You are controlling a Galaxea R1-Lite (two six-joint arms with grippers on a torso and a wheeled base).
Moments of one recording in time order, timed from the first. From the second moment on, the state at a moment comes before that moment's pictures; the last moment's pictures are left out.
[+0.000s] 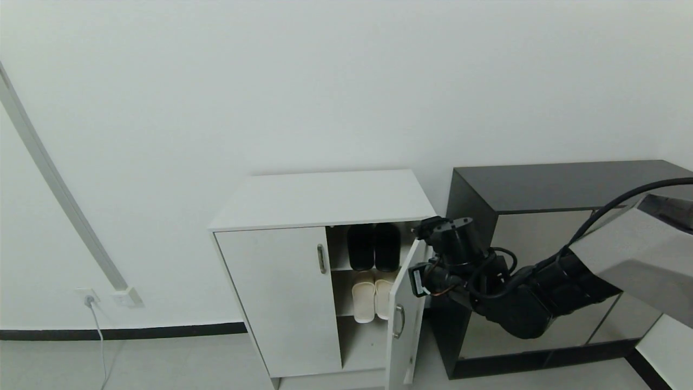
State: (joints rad) left arm 0.00 0.00 0.00 0.00 0.02 -0.01; right arm 0.65 2.13 -1.07 -0.56 -0.27 0.13
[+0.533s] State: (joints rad) left arm 0.00 0.00 0.00 0.00 0.02 -0.01; right arm 0.68 2.15 -0.79 -1.05 -0.05 0.11
